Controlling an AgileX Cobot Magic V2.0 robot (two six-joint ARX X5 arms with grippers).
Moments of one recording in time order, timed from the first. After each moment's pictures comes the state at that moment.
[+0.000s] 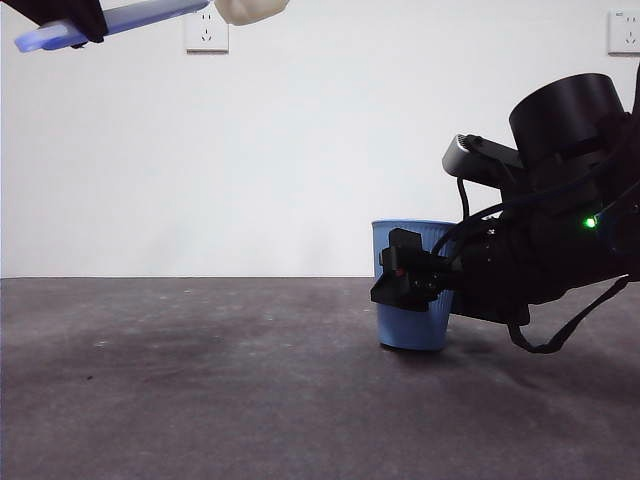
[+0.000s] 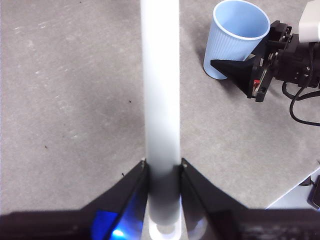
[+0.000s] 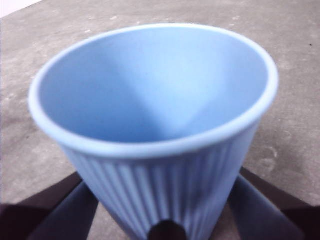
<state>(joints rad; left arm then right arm) -0.62 0.99 1.10 -0.89 -0.05 -0.14 0.51 1.85 0.50 1.06 -0.02 0.12</state>
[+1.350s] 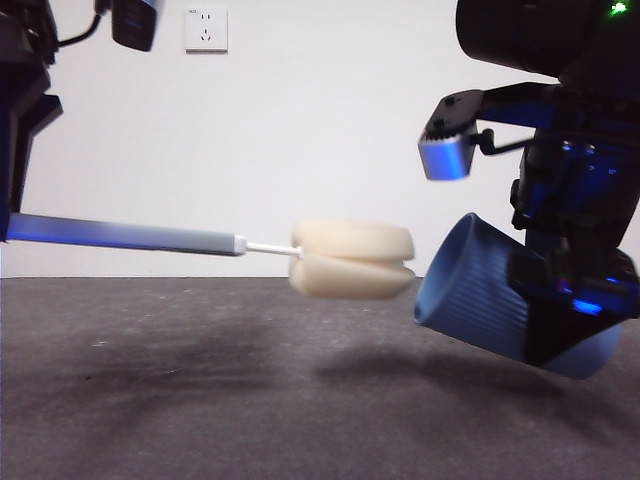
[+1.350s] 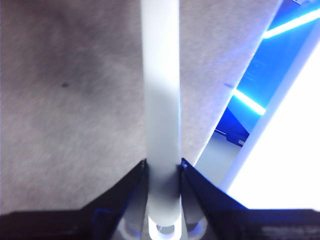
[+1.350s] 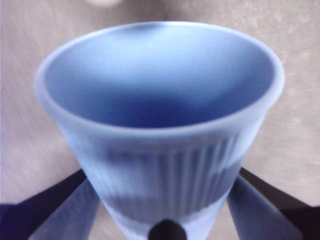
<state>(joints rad) -0.66 1.34 1.10 -1.20 0.01 0.45 0.69 1.36 0.72 -0.43 0.34 -0.68</state>
